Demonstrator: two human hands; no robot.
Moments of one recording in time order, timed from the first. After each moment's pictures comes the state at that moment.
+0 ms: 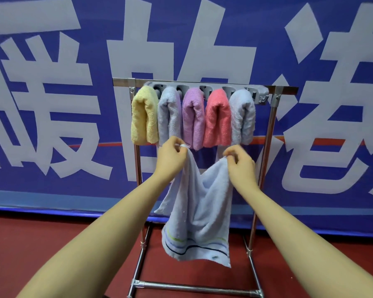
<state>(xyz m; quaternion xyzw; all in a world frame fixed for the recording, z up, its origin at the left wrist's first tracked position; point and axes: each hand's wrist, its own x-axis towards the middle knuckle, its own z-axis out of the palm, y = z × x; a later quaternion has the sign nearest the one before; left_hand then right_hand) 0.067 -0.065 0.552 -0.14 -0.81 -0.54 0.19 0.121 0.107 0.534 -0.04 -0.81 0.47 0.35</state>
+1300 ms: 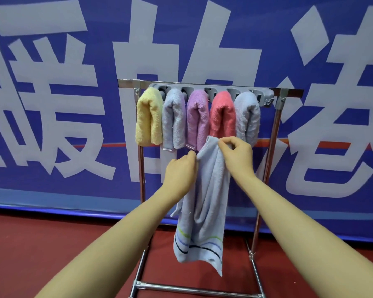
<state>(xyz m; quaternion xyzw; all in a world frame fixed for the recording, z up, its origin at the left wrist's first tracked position) 0.075 -0.056 0.529 -0.24 -0.90 -0.22 0.28 0.097 0.089 0.561 -0.03 -0.78 0.51 0.36</state>
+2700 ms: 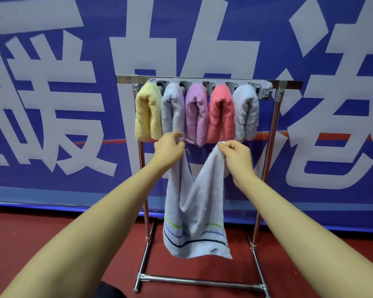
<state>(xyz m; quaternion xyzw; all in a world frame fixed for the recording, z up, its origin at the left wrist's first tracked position) 0.055 -0.083 0.564 -0.16 -0.88 -0.41 0.15 0.115 0.086 0.549 -0.07 -0.73 0.63 0.27</state>
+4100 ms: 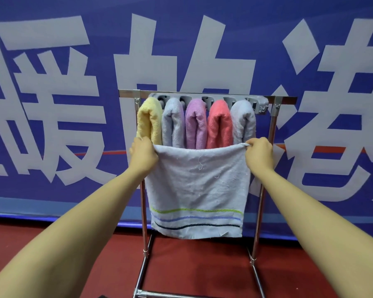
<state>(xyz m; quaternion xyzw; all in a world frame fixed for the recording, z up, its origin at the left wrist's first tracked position) 0.031 -0.130 0.576 -0.04 -0.93 -0.27 0.23 0.091 0.148 0.583 -0.19 -0.88 0.24 0.36</state>
